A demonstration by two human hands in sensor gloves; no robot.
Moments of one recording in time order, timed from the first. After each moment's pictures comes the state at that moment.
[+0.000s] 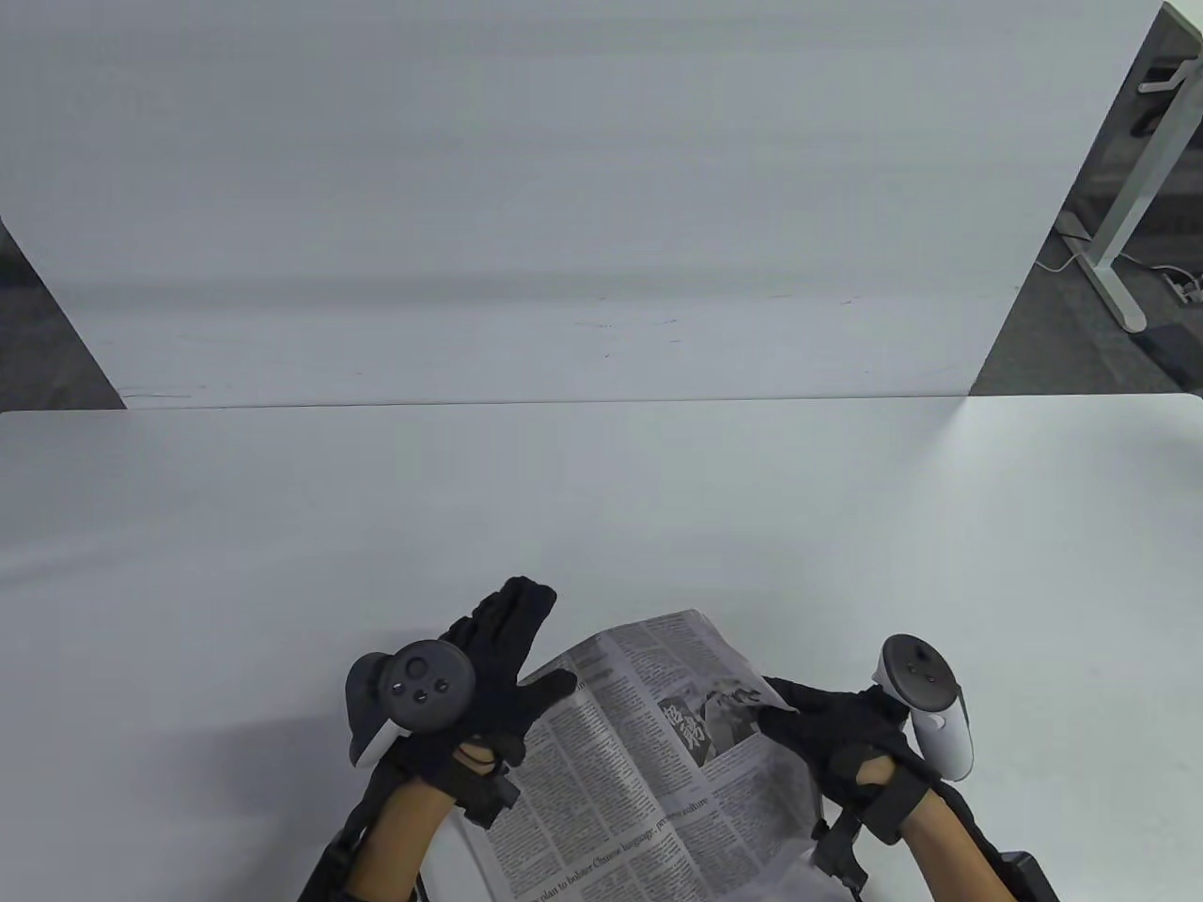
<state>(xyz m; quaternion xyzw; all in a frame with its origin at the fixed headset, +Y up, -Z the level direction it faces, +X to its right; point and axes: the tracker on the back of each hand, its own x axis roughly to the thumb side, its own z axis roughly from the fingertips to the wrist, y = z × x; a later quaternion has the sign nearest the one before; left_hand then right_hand) -0.171 -0.692 -0.312 0.04 -0.21 0.32 0.92 0.195 -0.735 -0.295 0.16 0.23 0.71 0.64</state>
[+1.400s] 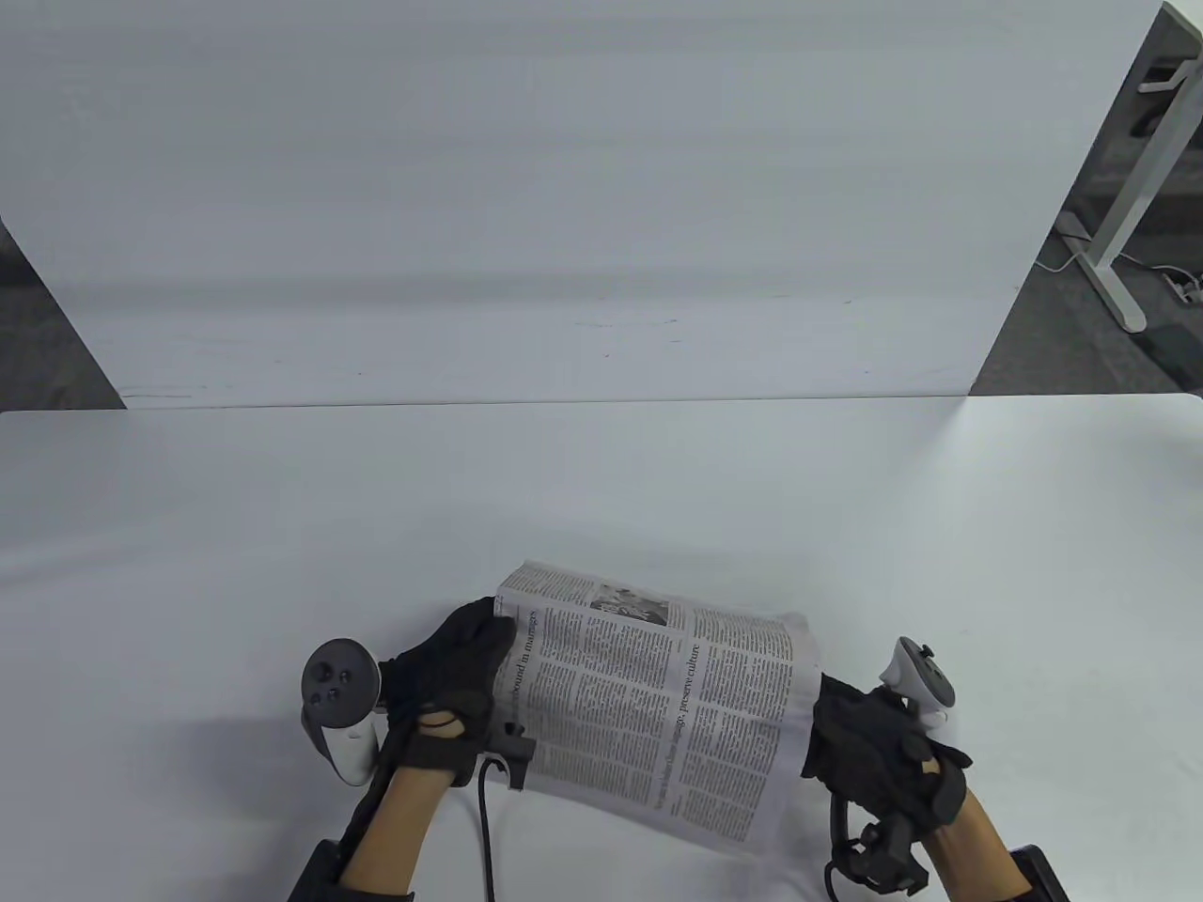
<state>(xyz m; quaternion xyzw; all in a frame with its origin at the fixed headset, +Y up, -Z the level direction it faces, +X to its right) -0.209 -0.719 -0.320 0.10 -0.03 0.65 0.76 0.196 -0.755 -0.296 0.23 0.30 0.50 0.78</state>
